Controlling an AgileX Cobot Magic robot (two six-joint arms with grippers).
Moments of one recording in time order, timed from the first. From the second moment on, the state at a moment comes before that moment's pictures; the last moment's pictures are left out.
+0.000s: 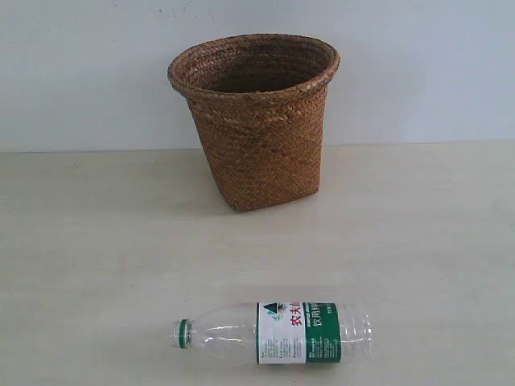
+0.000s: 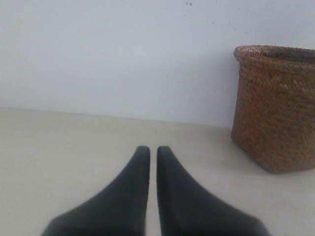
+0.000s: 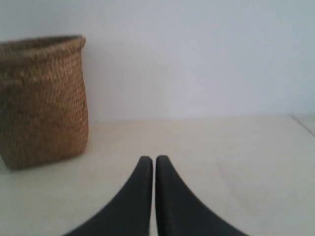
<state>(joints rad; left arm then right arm) 0.01 0.00 0.00 -0.16 0.11 0.06 0.05 0.00 0.00 0.10 0.09 -0.04</state>
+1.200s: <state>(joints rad) 0.01 0.80 -0.57 0.39 -0.19 -0.50 0.05 0.76 -0.58 0.04 -0.18 0.04</state>
